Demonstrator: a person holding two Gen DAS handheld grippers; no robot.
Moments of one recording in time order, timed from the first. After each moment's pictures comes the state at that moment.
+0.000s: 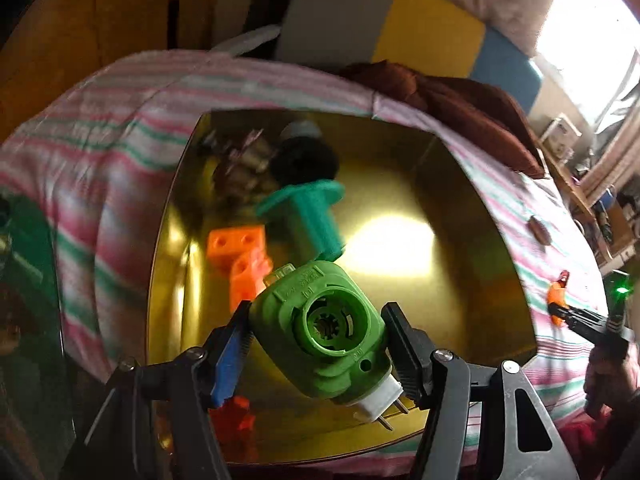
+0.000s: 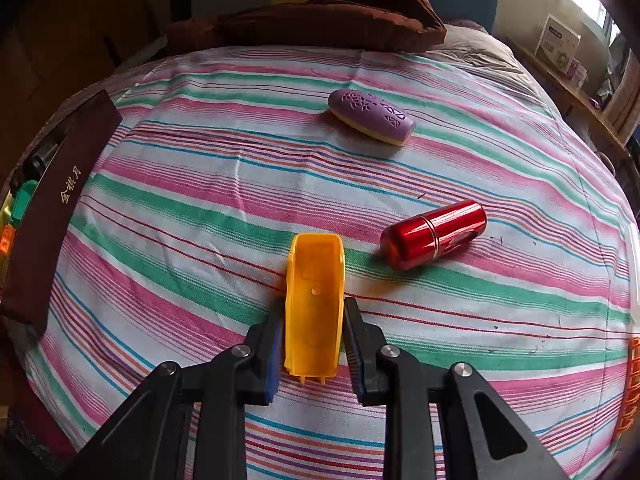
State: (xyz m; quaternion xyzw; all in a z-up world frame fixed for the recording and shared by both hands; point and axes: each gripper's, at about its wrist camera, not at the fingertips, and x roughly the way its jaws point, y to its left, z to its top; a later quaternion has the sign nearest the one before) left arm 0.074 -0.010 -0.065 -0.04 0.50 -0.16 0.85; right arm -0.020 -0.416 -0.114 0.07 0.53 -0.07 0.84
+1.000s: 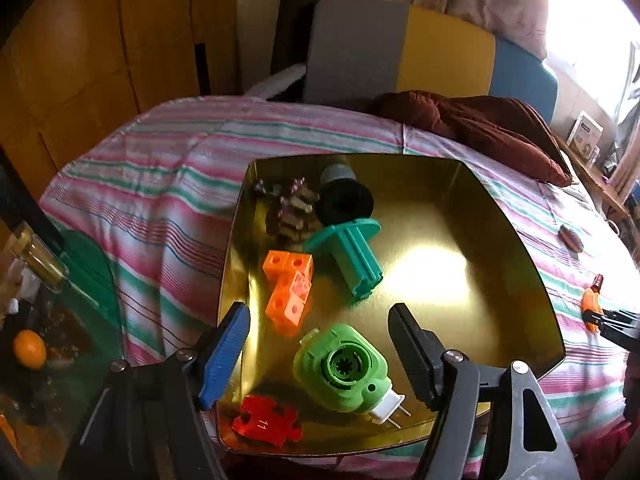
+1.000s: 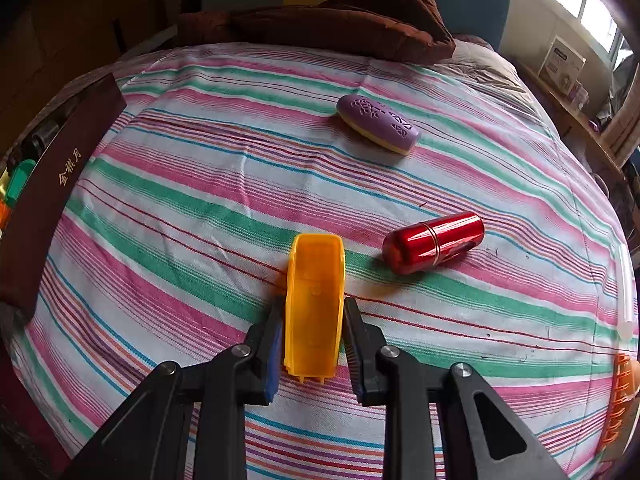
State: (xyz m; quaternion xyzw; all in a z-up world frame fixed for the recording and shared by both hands) left arm 0.052 -0.005 -0.035 0.02 0.43 -0.10 0.90; right arm -0.022 -0.408 -0.113 0.03 0.53 -0.07 0.85
